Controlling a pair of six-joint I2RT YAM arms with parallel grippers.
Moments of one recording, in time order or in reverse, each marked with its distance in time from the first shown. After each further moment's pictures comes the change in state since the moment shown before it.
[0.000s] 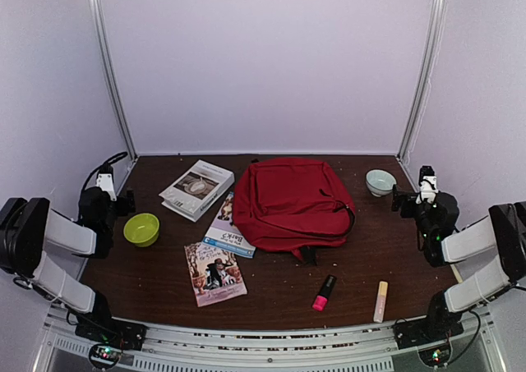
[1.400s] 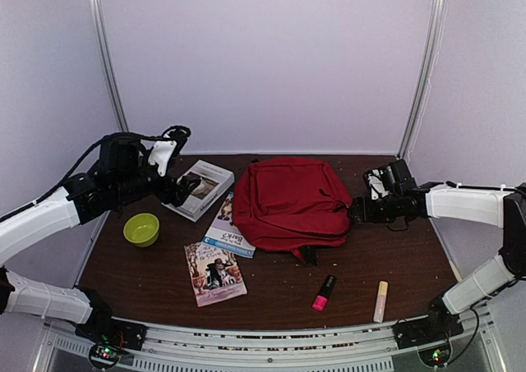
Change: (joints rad) left arm -0.652 -0.334 0.603 -1.203 0.182 0.062; right arm 0.354 0.040 0.566 -1.346 -0.127 0.289
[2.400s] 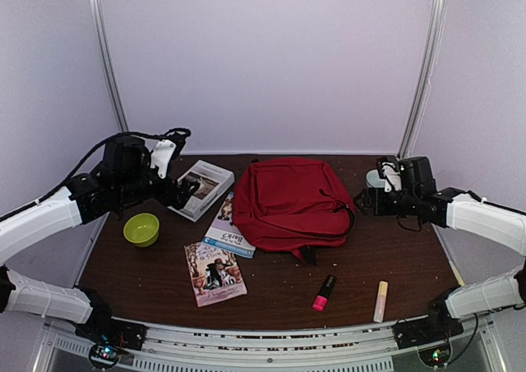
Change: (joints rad) left arm 0.000 0.014 -0.005 -0.041 -0.045 -0.082; right arm -0.027 -0.251 -0.077 0.057 -0.008 -0.037
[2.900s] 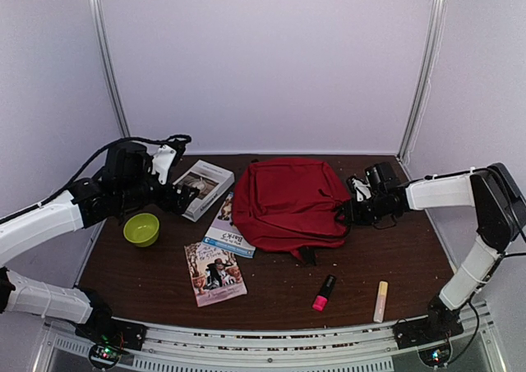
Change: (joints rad) left arm 0.000 -0.006 -0.042 0.003 -0.002 -0.035; right arm 0.016 0.478 0.154 0.037 -0.208 0.050
